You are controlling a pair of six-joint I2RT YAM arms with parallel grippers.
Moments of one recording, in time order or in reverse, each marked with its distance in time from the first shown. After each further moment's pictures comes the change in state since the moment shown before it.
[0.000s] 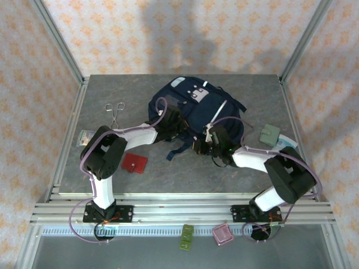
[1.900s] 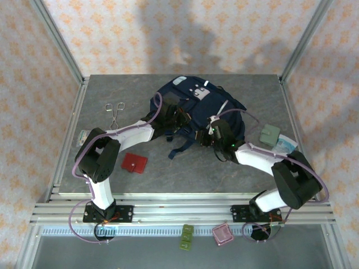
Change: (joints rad) left arm 0.016 -0.064 0.031 0.026 0.102 -0.067; right arm -0.020 -0.060 0.075 -0.067 0.134 -0.070
